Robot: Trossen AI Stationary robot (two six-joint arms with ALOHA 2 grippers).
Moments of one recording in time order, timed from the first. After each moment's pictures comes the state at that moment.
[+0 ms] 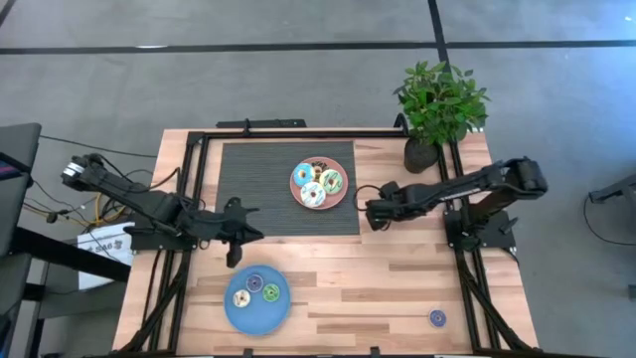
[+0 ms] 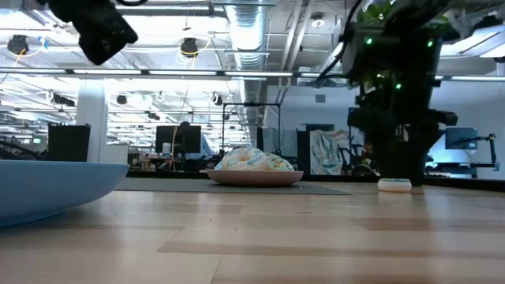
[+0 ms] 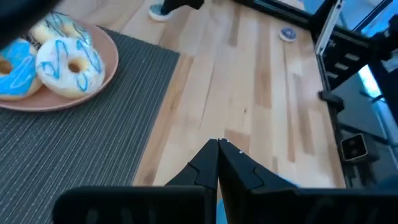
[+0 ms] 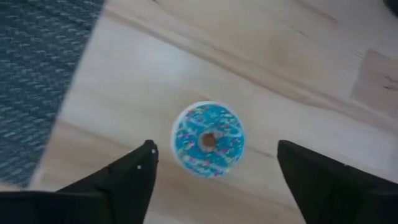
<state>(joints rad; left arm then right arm) -0.39 0.88 0.66 -0.36 -0.32 -0.56 0.02 1.51 0.81 -0.83 0.33 1.12</state>
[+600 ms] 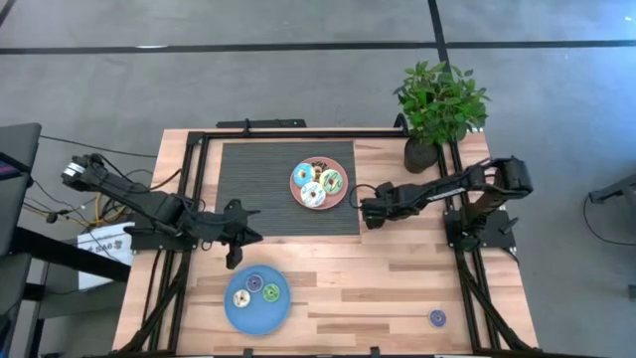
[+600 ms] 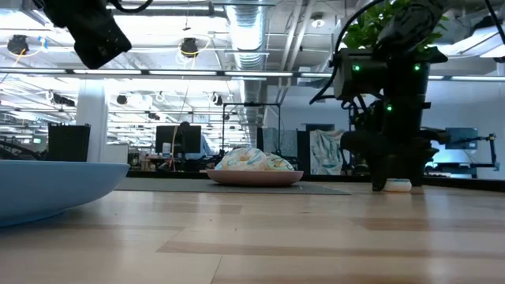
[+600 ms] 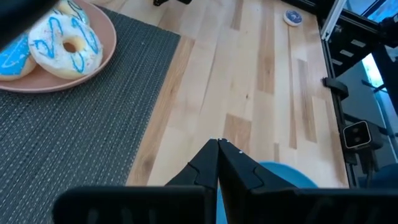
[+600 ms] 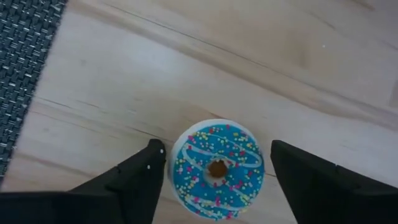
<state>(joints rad) -0.39 0.89 0.66 -0.39 -0.29 -0.59 -0.04 1.63 0.78 -0.71 0.30 1.10</state>
